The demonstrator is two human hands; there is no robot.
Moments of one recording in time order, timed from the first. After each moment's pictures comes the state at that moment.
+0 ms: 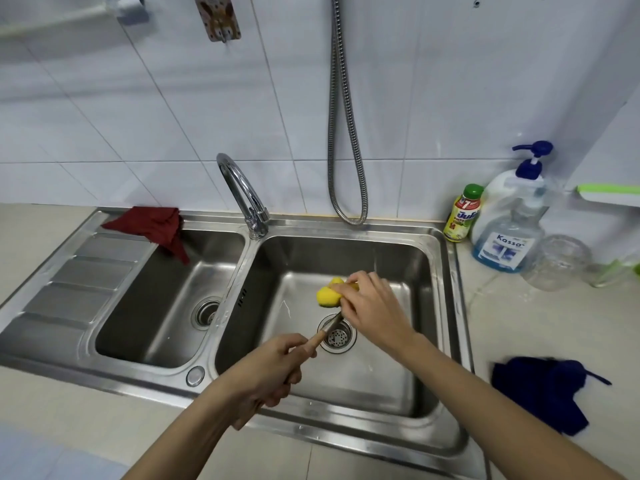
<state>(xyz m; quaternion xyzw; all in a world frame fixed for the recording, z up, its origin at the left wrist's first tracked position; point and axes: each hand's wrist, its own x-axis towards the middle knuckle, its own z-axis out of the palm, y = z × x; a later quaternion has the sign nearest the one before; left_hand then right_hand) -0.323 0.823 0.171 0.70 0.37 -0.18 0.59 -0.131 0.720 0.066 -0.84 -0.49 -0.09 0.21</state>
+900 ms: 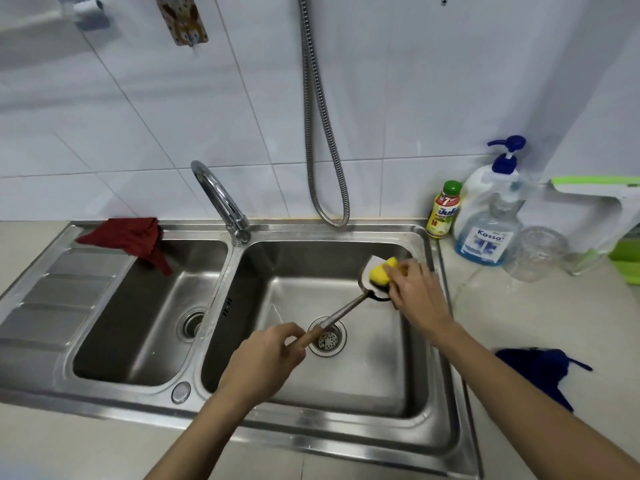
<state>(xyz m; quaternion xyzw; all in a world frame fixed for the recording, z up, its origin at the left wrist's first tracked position) -0.298 0.821 0.167 0.92 0.27 -0.09 0.26 -0.063 0.670 0.039 -0.91 -0.38 -0.09 0.13</state>
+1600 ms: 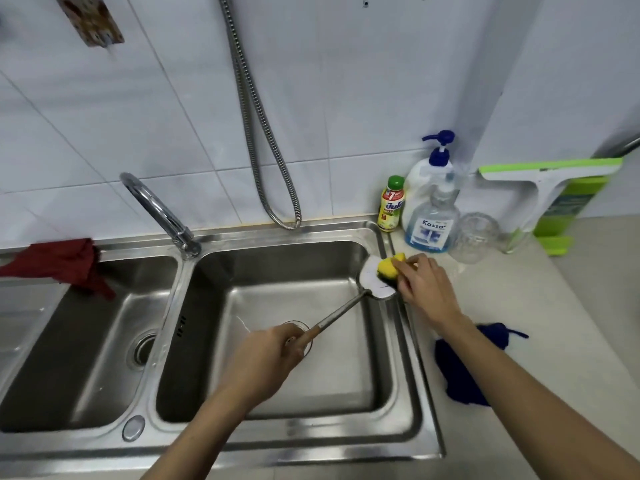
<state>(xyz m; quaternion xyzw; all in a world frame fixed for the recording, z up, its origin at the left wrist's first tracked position) -0.260 0.793 0.161 0.96 0.17 -0.08 0.23 -0.025 0.583 0.030 -0.94 -0.31 -0.13 0.11</state>
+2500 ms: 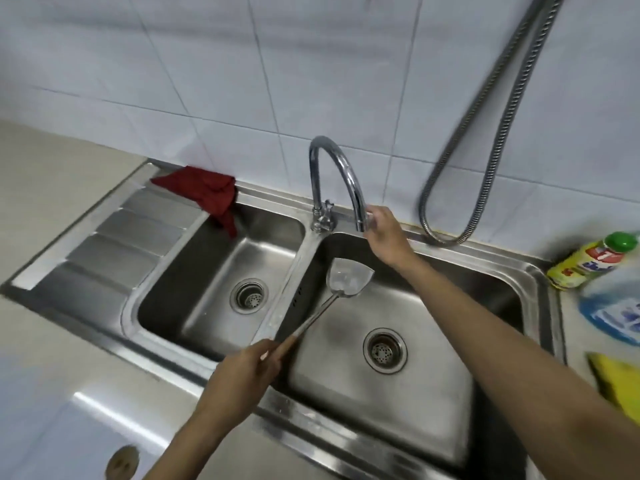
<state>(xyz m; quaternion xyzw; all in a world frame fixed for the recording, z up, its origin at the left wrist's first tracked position) -0.405 0.957 0.124 0.85 0.42 -0.03 0.31 -0.077 0.950 0.088 -0.81 -0.41 0.19 0.38</state>
